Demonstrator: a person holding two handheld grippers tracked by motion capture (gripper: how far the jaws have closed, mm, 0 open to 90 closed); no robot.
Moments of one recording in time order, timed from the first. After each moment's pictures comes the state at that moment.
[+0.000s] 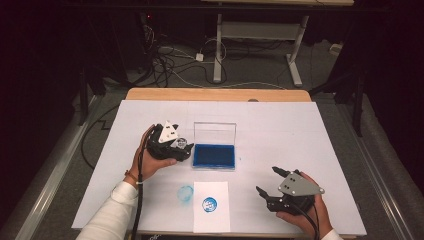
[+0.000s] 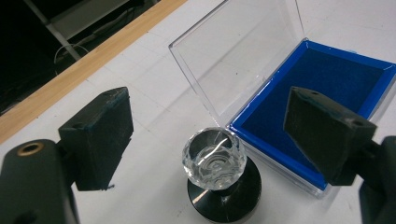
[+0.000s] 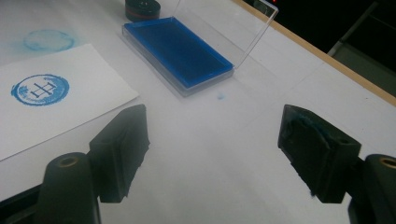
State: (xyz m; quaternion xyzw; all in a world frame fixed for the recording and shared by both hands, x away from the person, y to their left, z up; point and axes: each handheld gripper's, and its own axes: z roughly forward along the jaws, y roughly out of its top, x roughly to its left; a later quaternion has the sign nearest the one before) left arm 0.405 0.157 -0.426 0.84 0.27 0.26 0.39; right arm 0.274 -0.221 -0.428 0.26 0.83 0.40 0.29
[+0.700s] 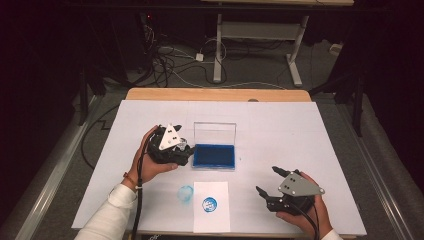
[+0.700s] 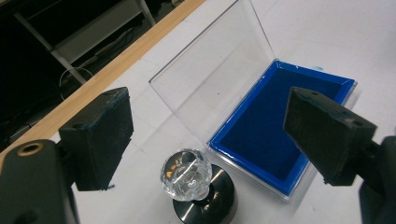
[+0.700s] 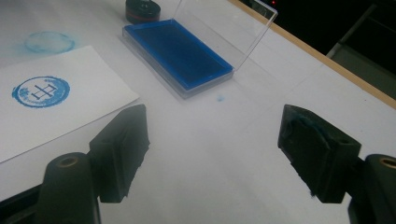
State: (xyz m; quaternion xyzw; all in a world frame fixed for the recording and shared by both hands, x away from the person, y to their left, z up) left arm 0.381 0.149 -0.409 0.84 0.23 0.27 0.41; right arm 0.274 -0.220 -0.428 0.26 0.83 0.40 0.30
